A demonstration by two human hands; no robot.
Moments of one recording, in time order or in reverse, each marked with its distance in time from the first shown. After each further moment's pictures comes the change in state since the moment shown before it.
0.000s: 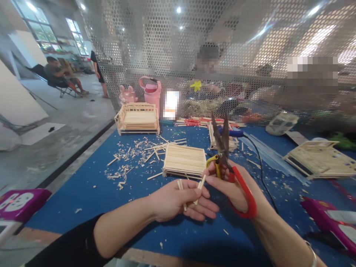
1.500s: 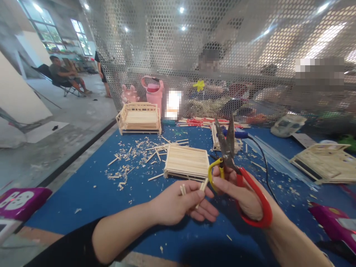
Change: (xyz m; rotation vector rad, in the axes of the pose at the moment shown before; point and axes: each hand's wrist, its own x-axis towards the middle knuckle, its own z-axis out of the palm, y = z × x) left_hand 0.002 -0.003 0.000 0.153 0.041 0.098; right_hand -0.002 0.009 -0.006 0.088 -0.086 0.040
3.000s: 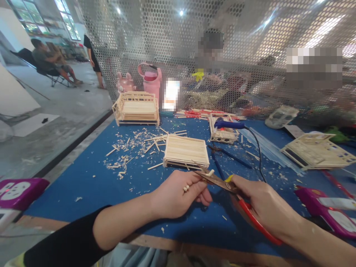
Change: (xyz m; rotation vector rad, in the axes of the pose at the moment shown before) left_hand -0.011 0.001 0.008 0.709 0.018 0.348; right_hand -0.046 0.010 -0.026 -0.986 -0.132 -0.175
